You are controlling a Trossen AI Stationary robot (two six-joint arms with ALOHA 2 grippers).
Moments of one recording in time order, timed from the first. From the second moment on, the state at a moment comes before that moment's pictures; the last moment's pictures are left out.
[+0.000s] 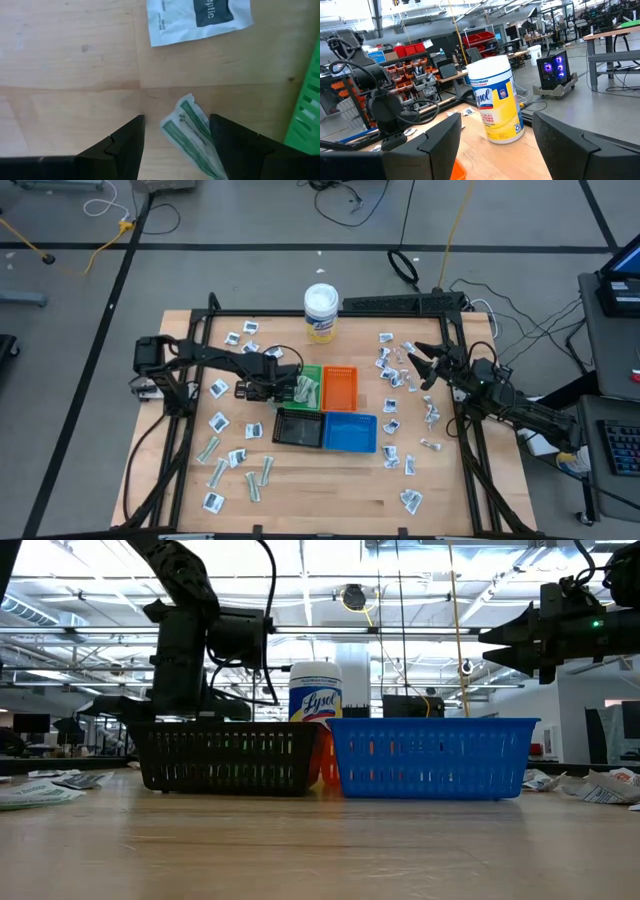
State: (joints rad) left arm 0.16 1.73 0.96 -0.82 0.06 -1.37; right arm -0.43 0.01 0.02 0.10 0.13 0.27
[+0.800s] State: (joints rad) left arm 0.15 1.63 0.96 -0.82 0.08 -1.31; right arm -0.43 0.01 0.02 0.10 0.13 0.27
